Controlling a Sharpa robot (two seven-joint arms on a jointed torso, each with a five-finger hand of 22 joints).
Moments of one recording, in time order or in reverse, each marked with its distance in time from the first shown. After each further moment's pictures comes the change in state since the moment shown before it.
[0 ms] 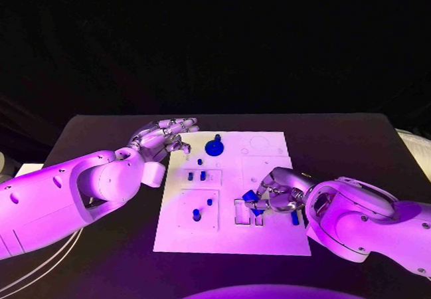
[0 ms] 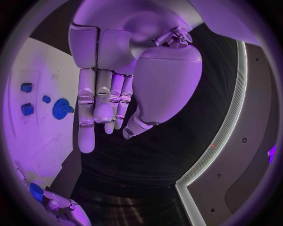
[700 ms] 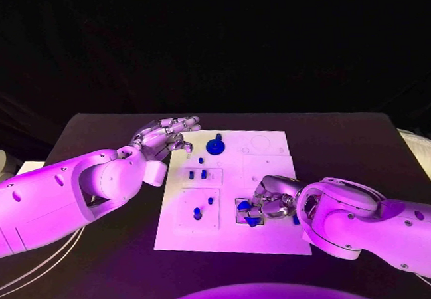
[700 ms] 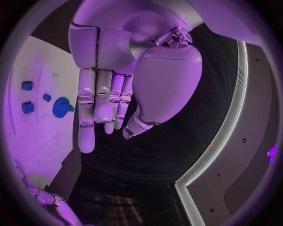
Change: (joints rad) left arm 0.000 0.001 0.000 0.005 0.000 0.001 0.000; left_hand 0.000 0.000 0.000 0.000 0.000 0.000 0.000 0.000 0.000 0.000 0.000 0.000 0.000 0.000 0.000 0.000 0.000 0.000 0.000 0.000 0.000 0.000; right arm -0.005 0.065 -0.003 -0.048 -0.008 0.146 -0.011; right_hand -0.070 0.022 -0.026 -0.001 -0.038 0.020 -0.009 0.027 0.048 0.025 -0.011 0.013 0.025 -0.003 -0.010 0.000 0.000 0.000 0.004 -0.003 0.000 0.001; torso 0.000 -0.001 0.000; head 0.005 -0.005
